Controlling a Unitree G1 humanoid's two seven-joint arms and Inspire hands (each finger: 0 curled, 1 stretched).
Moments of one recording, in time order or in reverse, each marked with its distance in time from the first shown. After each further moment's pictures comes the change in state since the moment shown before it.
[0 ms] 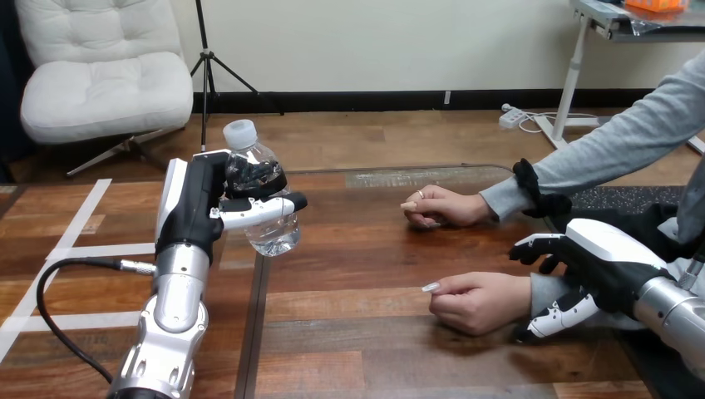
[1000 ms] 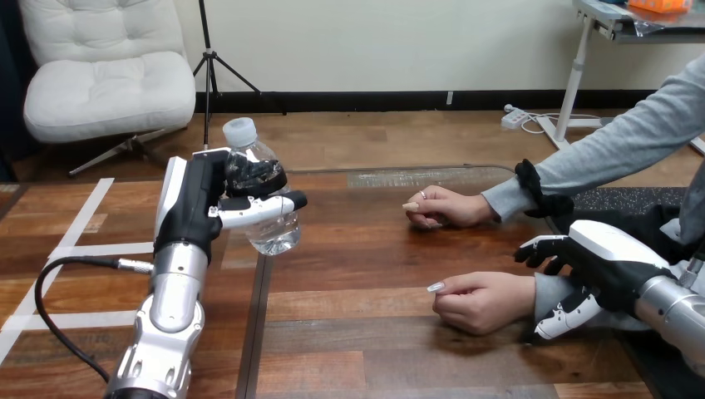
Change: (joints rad) left arm 0.001 0.007 0.006 0.000 -0.013 -0.019 -0.026; right arm -0.030 0.000 0.019 0.046 -0.006 0.023 0.002
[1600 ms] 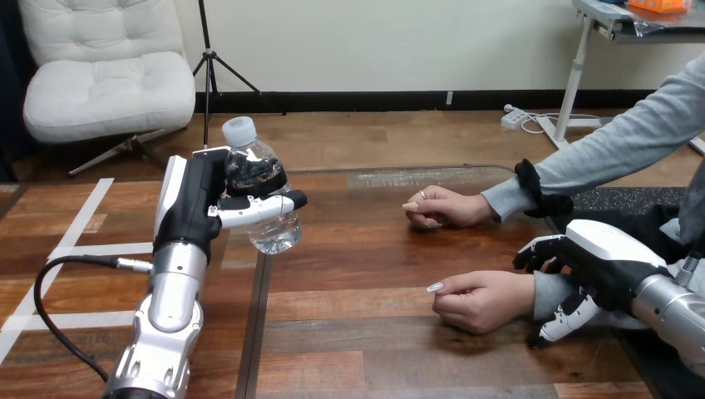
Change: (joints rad) left arm 0.000 0.004 0.000 0.000 -0.005 -0.006 -0.008; right arm -0.018 0.000 0.029 0.027 -0.010 -0.012 -0.029
